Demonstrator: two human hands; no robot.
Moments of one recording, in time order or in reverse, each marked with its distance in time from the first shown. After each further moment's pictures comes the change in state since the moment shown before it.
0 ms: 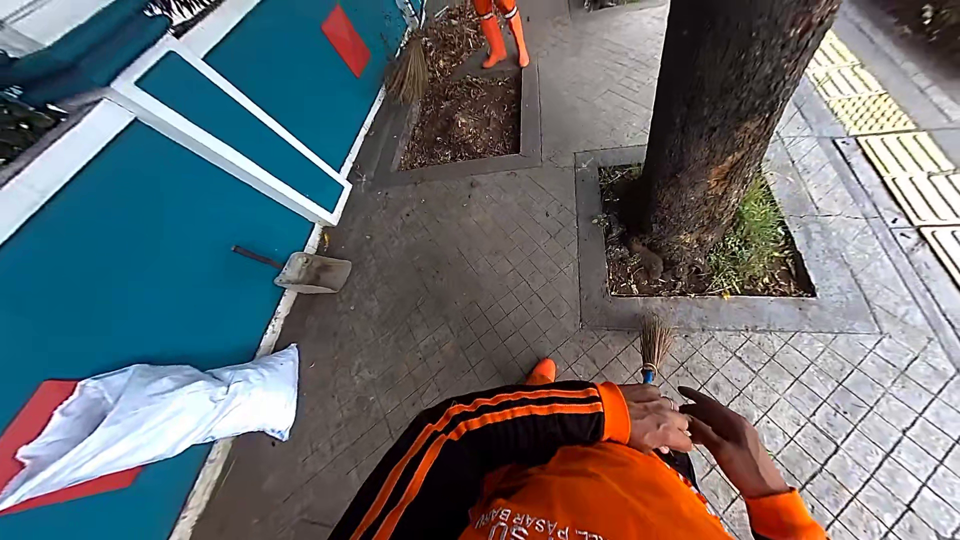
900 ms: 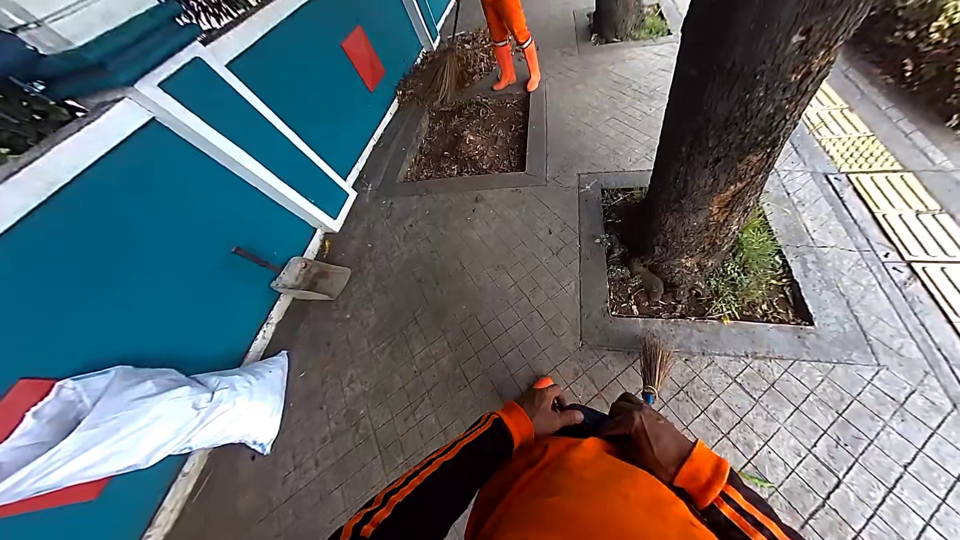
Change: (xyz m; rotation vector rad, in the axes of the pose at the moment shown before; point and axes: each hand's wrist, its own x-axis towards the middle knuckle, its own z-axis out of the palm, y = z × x) left_hand -0.158 -0.009 0.043 -0.787 0.159 -1.138; right_hand 0.048 -0.071 0.085 -0.728 -0.690 -0.440
